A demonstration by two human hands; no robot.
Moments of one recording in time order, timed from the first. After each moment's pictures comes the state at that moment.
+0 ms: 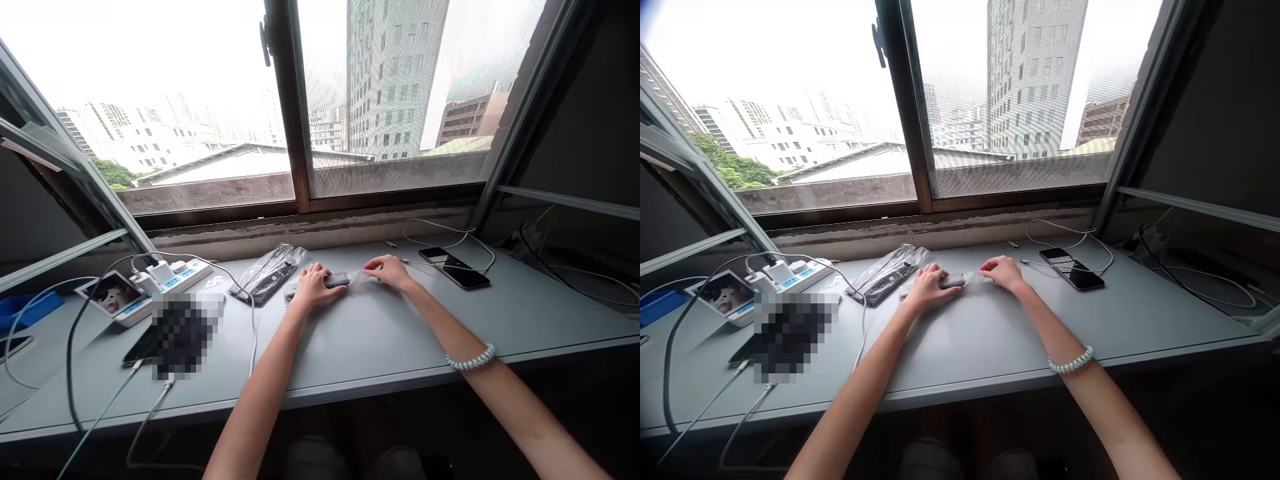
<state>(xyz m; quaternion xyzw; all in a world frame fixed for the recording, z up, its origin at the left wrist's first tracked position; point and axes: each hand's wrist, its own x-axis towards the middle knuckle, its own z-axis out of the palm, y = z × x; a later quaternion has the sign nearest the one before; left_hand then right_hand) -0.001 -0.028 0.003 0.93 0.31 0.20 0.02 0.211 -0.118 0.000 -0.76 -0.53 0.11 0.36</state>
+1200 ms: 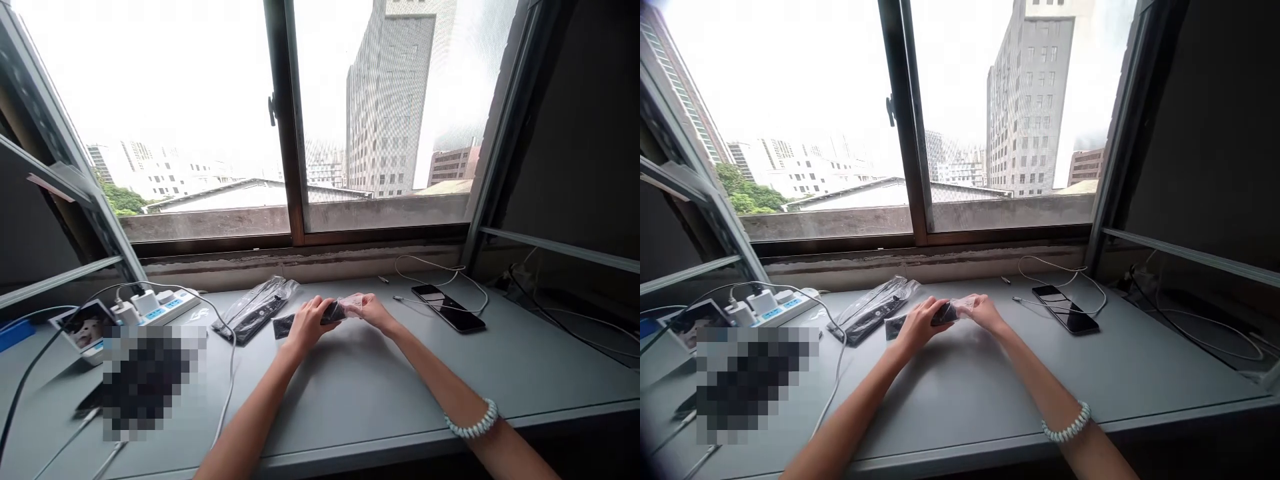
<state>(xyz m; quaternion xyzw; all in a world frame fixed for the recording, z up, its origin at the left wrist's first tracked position) 0.007 -0.046 0.015 0.93 0.28 0.24 -0.02 0.181 -0.104 0.004 -0.58 -0.51 0.30 0.55</state>
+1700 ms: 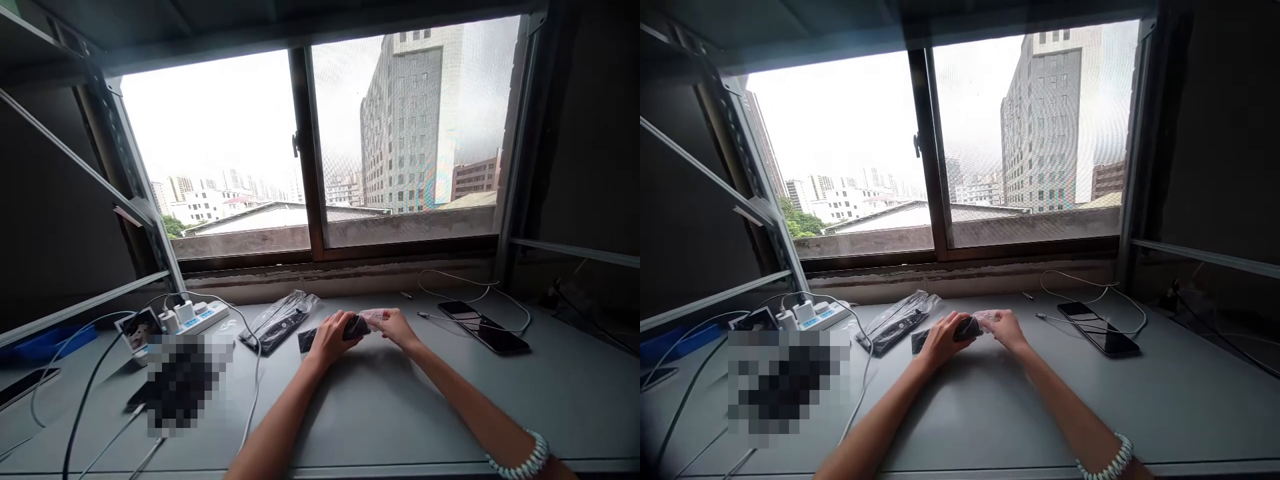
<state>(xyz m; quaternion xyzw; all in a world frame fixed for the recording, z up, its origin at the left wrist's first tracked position) 0.004 -0.042 0.003 0.93 0.26 0.26 -0.01 0.171 -0.107 0.000 -0.63 -0.46 0.27 0.56</state>
